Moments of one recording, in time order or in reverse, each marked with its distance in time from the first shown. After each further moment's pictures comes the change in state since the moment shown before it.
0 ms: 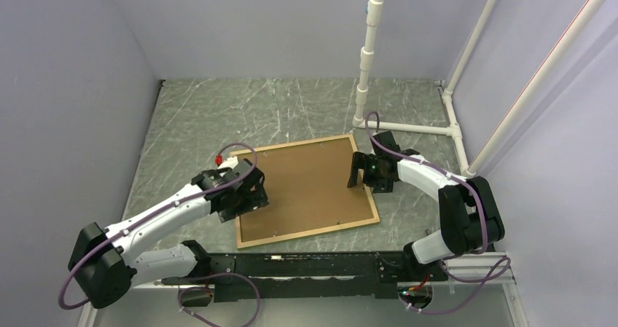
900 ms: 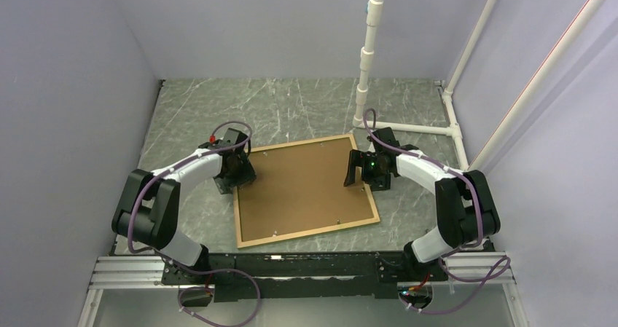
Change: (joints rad) left arm 0.437 0.438 0.083 0.315 0.087 0.314; right arm -0.014 0.053 0.044 -0.011 -0.105 -0.051
